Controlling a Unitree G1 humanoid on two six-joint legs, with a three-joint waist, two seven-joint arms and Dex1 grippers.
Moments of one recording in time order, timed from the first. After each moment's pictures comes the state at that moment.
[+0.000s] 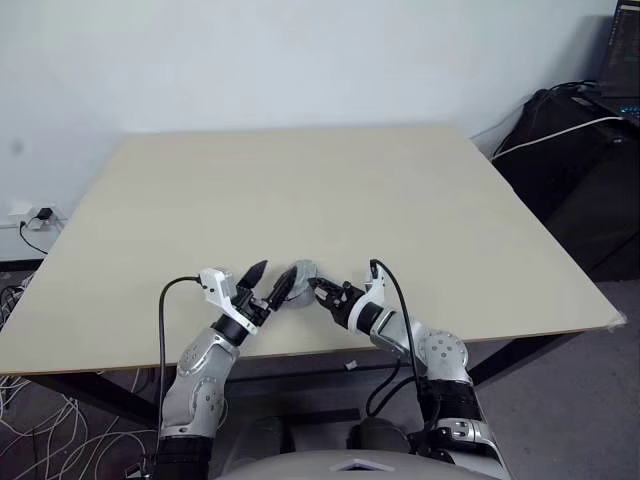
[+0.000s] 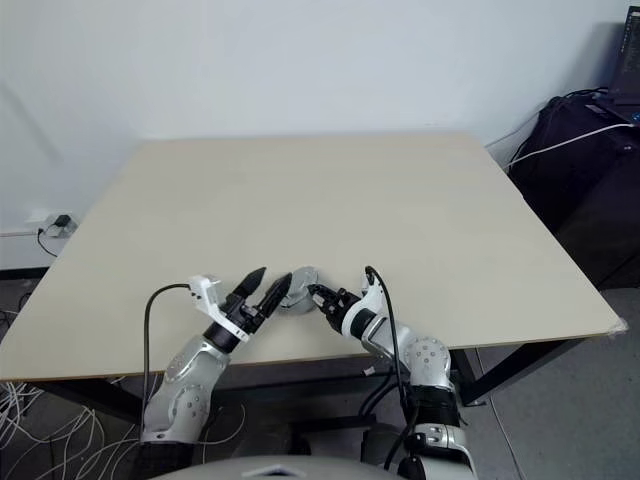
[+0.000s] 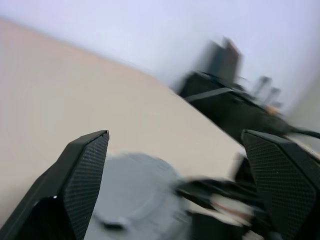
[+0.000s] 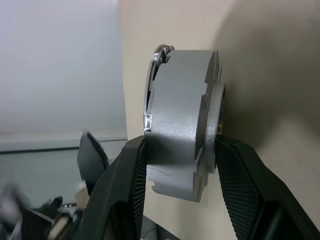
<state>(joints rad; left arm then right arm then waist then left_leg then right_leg) 0.07 0.01 0.04 -0.01 -0.46 0.08 -0.56 -0.20 0.07 -0.19 0.21 1.20 0.96 -0.04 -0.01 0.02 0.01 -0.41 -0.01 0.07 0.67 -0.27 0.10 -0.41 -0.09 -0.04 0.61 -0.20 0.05</state>
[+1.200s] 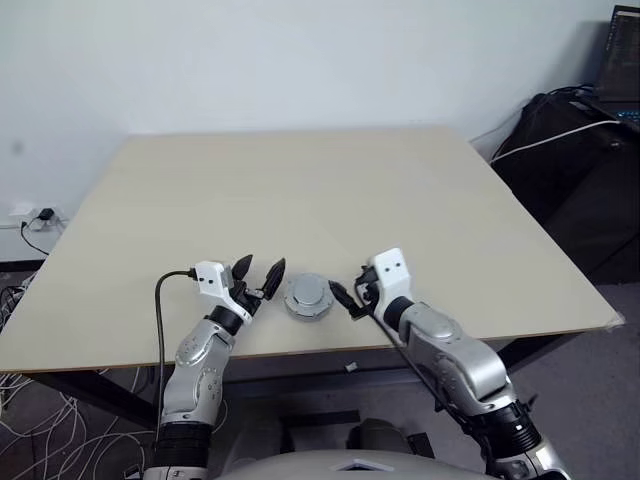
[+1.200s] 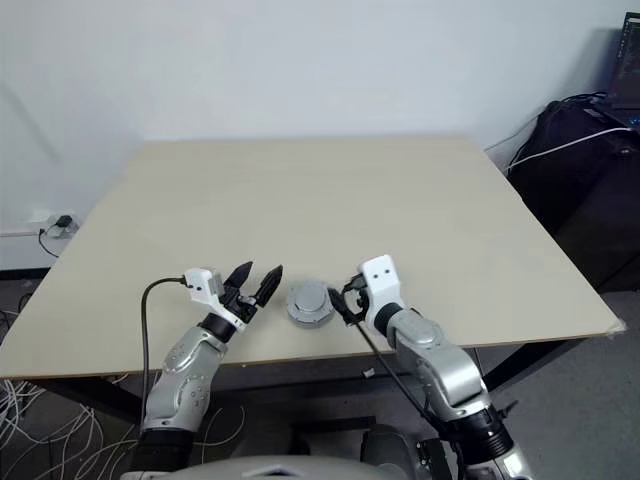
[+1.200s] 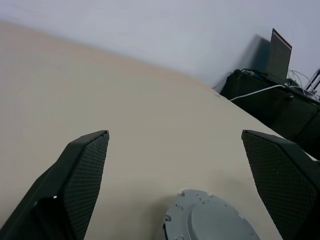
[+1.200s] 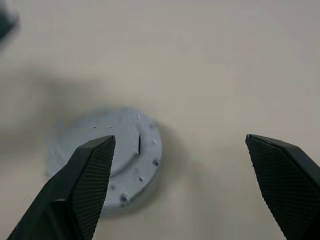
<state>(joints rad) 0.02 0.04 0.05 0.04 -0.40 0.06 -0.49 -0.12 -0.35 0.37 -0.20 0.25 0.54 0.15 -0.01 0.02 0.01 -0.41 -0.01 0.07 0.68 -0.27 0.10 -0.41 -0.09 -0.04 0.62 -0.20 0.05</state>
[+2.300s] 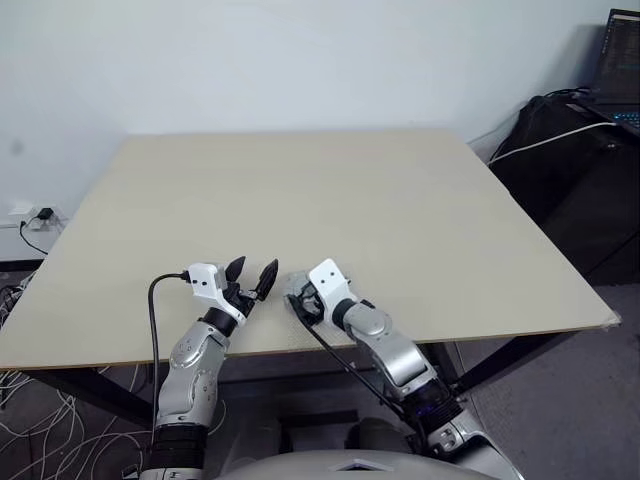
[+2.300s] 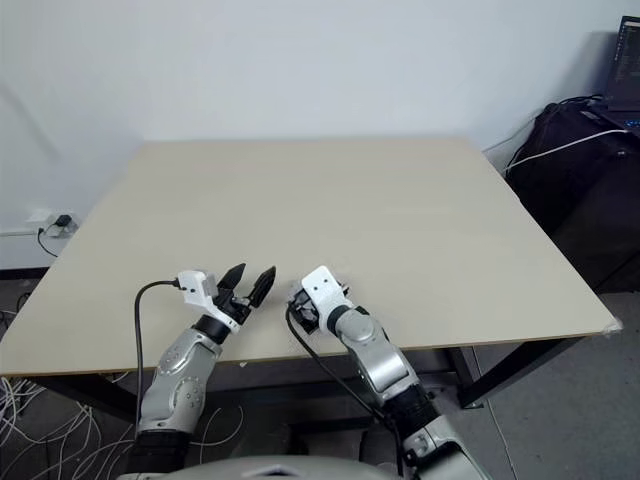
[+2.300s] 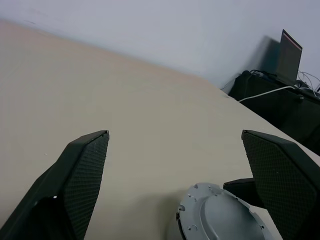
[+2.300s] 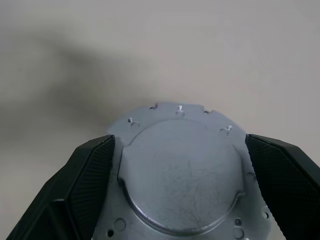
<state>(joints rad) 0.03 0.05 0.07 0.05 -0.39 0.05 -0.48 -0.22 -0.04 0.39 0.15 -0.02 0.42 0.24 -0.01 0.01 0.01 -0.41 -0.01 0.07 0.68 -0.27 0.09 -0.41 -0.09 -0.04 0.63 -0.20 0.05</state>
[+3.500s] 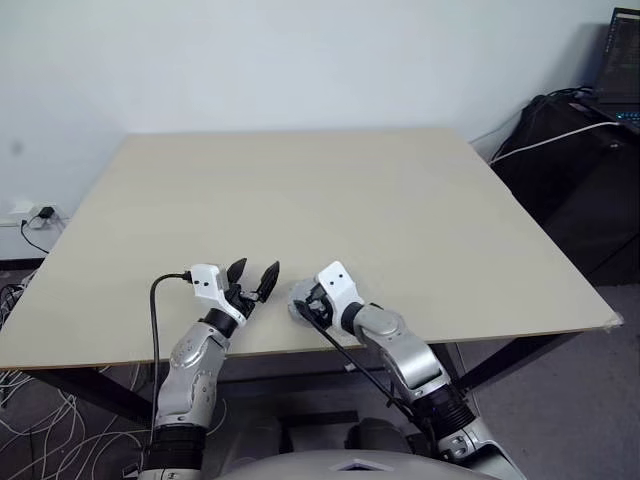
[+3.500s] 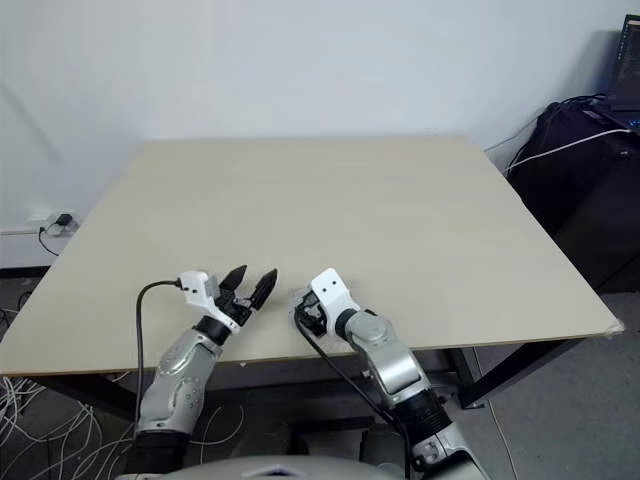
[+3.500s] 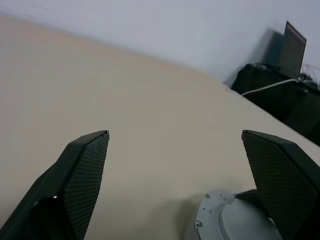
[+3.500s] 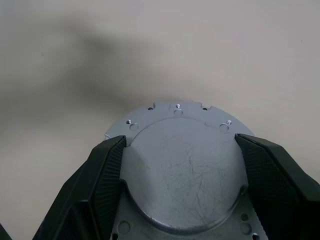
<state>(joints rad) 0.03 0.08 0.03 0.05 -0.35 0.07 -0.47 -0.18 -0.09 0.38 0.04 -0.01 0.52 0.36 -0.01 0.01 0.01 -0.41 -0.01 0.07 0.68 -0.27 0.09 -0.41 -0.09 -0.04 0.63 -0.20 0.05</state>
